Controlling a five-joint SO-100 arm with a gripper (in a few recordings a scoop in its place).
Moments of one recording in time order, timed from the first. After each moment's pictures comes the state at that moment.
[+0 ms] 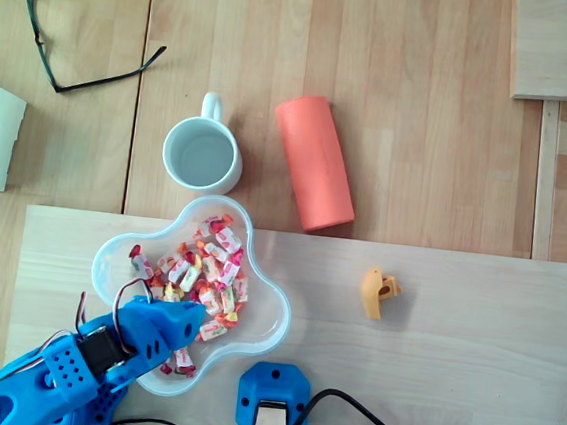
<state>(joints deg) 55.3 141.9 145.6 60.6 -144.7</state>
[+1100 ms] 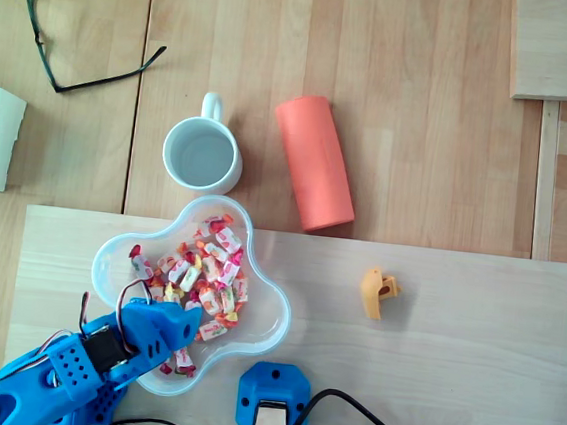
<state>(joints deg) 55.5 140.9 149.7 59.5 -144.7</state>
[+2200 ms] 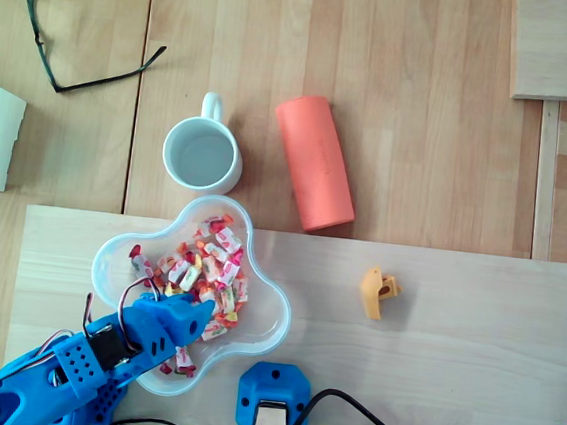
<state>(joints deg) 55.5 140.0 157.7 42.6 -144.7</state>
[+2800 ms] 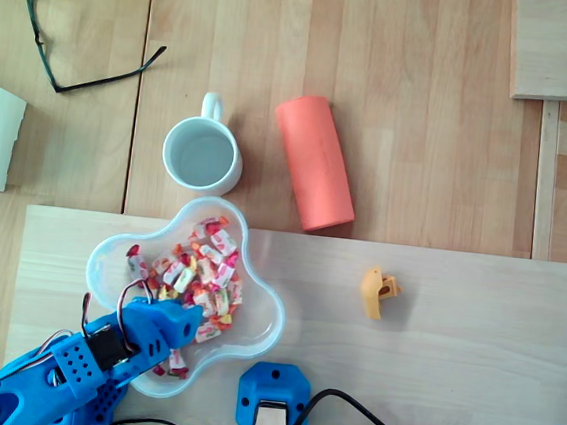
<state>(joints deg) 55.2 140.4 156.7 51.8 -144.7</state>
